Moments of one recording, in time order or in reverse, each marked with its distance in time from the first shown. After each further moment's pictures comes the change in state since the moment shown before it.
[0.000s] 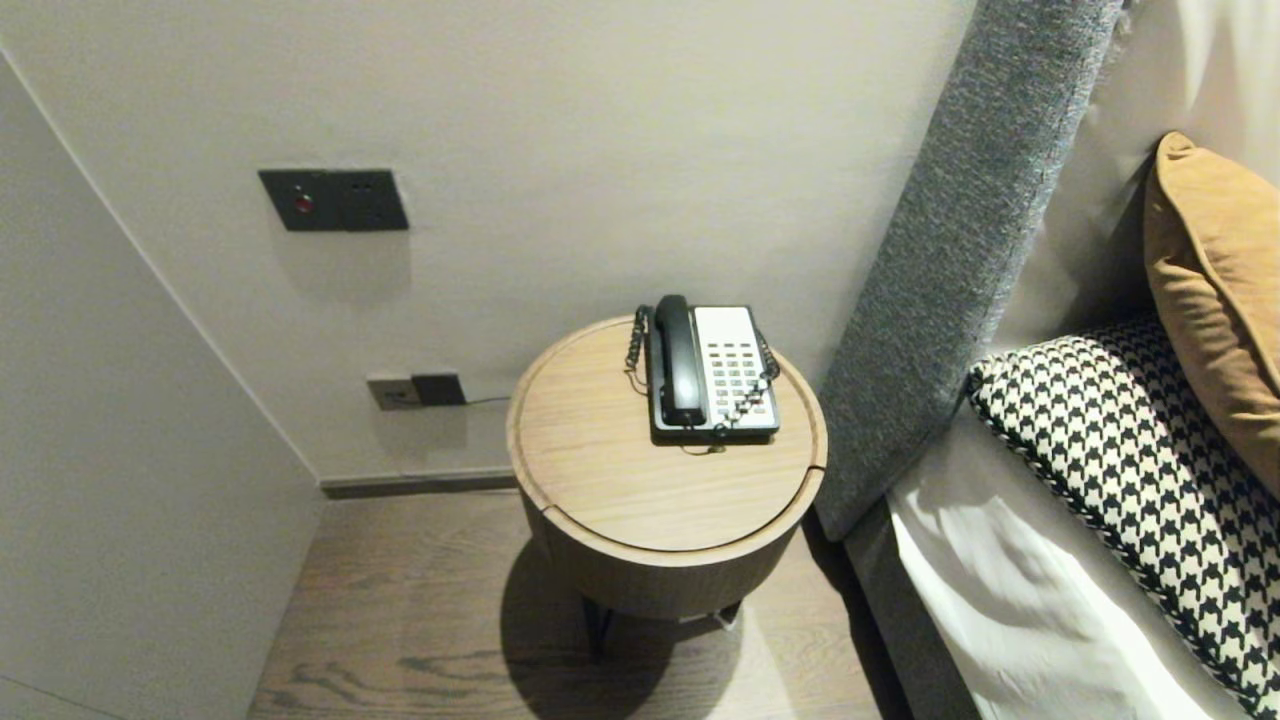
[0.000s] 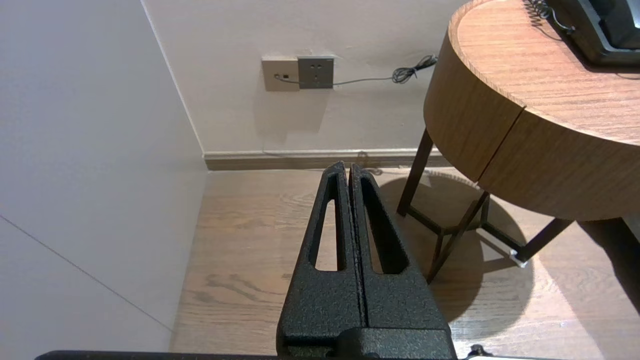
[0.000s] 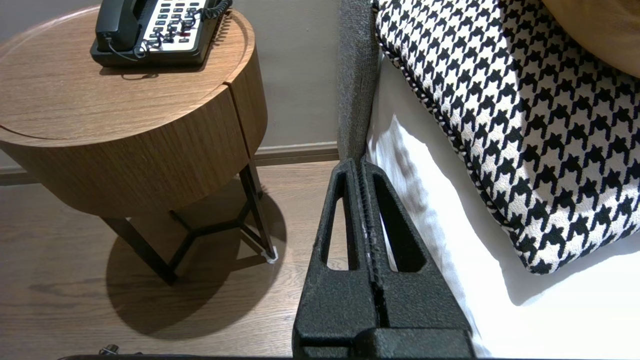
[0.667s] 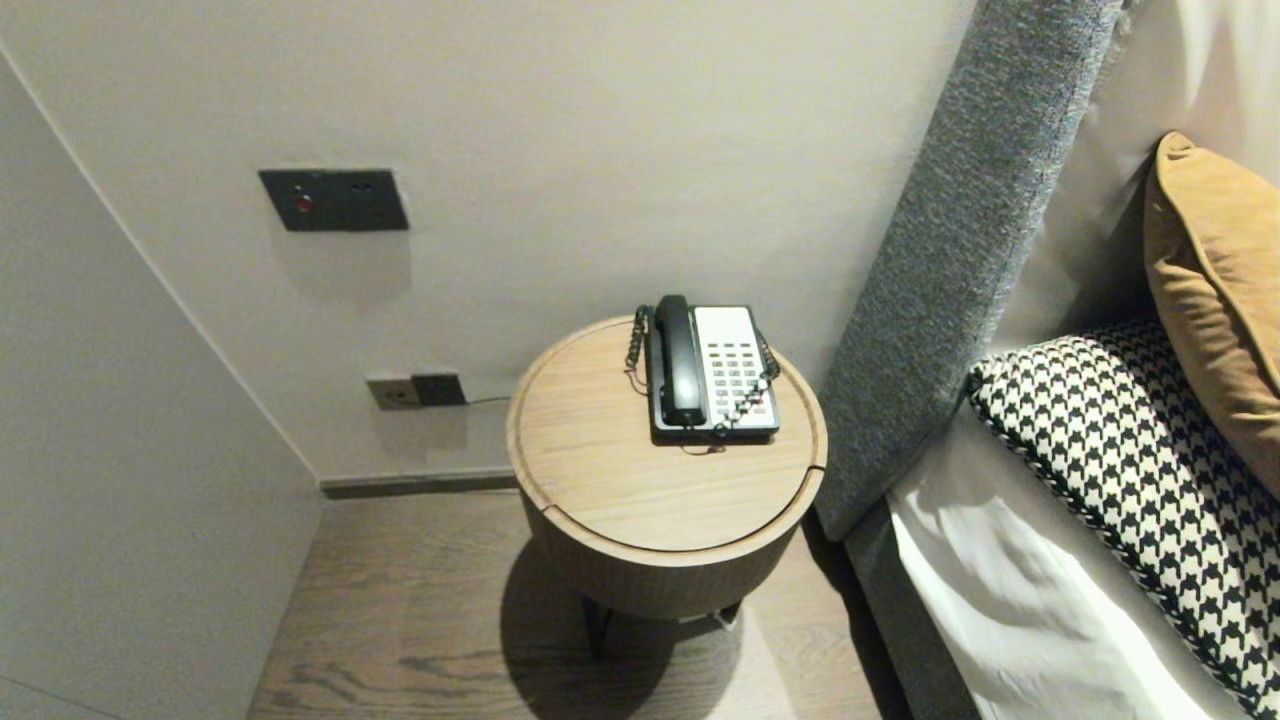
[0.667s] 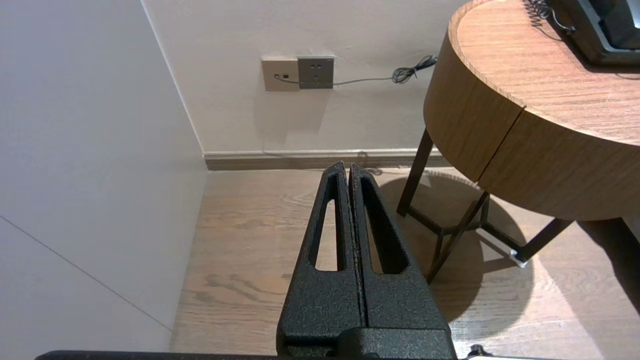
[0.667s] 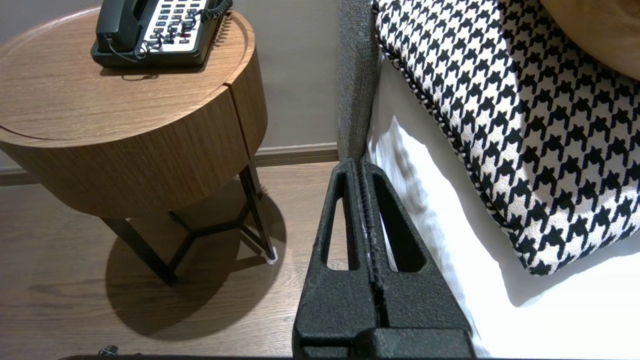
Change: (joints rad) left arm 0.000 -0.001 0.000 0.002 0.000 0.000; right arm 0.000 0.000 0.000 -0.002 0.001 -0.002
